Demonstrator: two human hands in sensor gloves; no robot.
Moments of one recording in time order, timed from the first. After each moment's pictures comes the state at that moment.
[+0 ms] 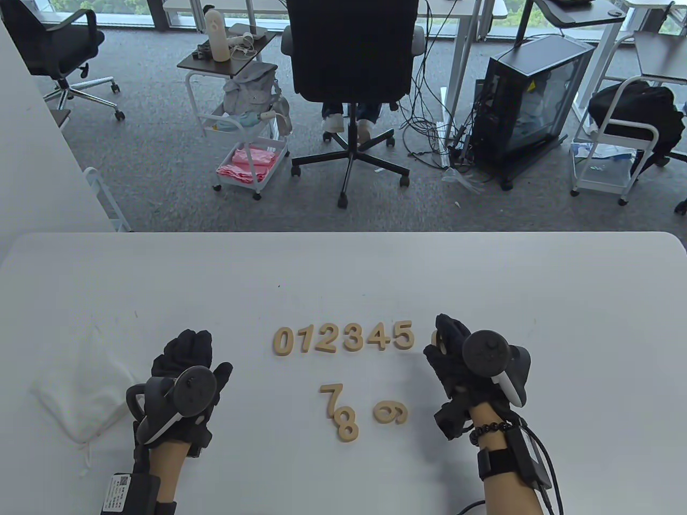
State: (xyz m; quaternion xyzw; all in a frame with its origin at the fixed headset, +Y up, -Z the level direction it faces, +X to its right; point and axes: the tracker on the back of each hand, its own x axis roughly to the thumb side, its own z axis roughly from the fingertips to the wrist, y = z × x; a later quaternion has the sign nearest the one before) left_hand -0.281 -0.684 -0.337 0.13 -0.05 0.04 0.99; right_hand 0.197 -0.716 -0.396 0.03 -0.08 0.95 0.29
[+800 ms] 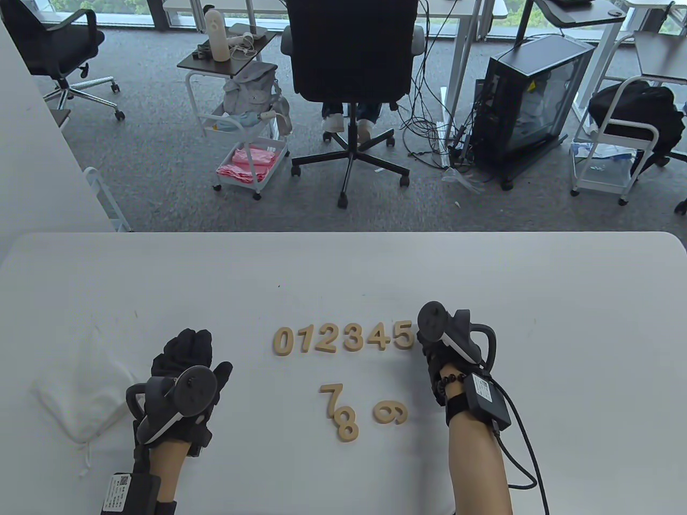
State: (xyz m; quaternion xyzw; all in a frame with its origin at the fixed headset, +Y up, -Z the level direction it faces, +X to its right) left_hand -0.280 -0.683 -0.337 0.13 -0.05 0.04 0.99; right_hand 0.157 -0.752 -0.475 -0.01 -0.03 1.00 0.07
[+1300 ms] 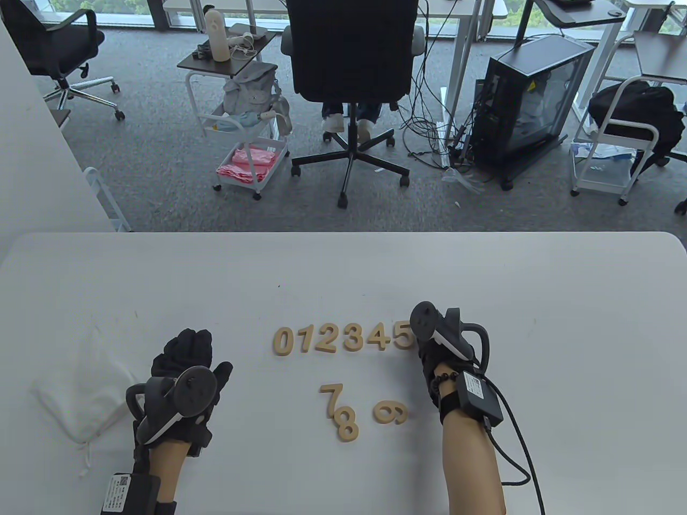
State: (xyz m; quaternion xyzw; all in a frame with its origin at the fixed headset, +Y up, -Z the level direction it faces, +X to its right) left_hand -0.280 -0.683 -0.337 0.13 -0.05 0.04 0.99; right_hand 0.150 -0.762 -0.480 -0.01 0.02 1.00 0.06
